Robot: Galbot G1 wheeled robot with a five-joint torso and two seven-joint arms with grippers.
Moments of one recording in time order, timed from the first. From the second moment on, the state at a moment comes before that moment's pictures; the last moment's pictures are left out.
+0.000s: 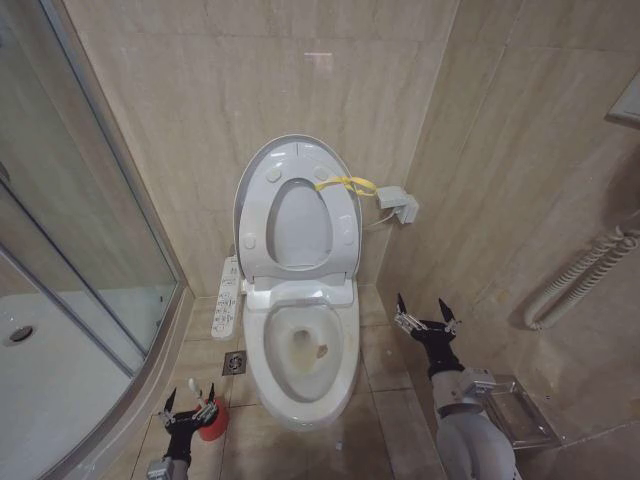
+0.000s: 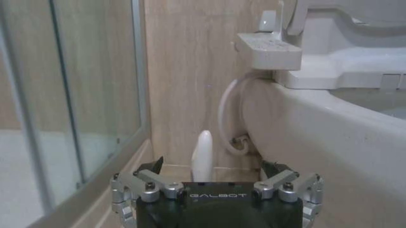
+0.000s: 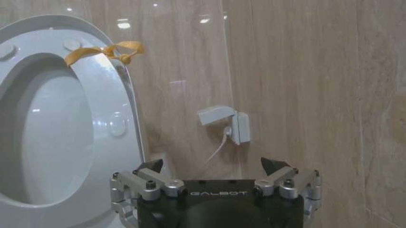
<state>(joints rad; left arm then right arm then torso) 1.31 -1.28 -0.43 -1.22 -0.35 -0.52 -0.06 -1.44 1.45 0.58 2.09 0.26 -0.01 0.11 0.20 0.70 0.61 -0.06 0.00</state>
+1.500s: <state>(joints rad) 1.19 -1.29 -0.44 -1.02 -0.34 -0.58 0.07 -1.44 1.45 0.58 2.09 0.26 -0.01 0.11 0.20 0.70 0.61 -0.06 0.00</state>
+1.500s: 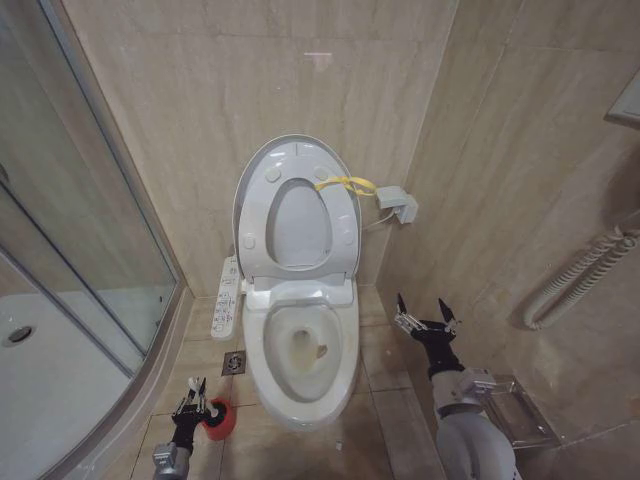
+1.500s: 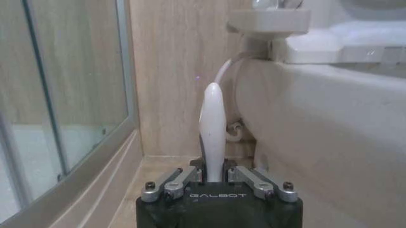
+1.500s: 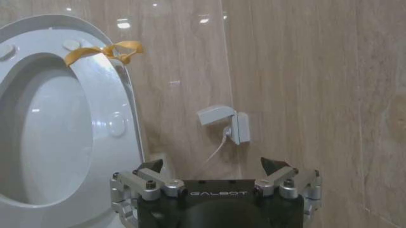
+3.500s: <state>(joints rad) 1.75 -1.22 -0.54 -2.08 -0.23 -0.49 -0.03 -1.44 1.45 0.58 2.09 0.26 -0.01 0.11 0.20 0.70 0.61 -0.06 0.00</state>
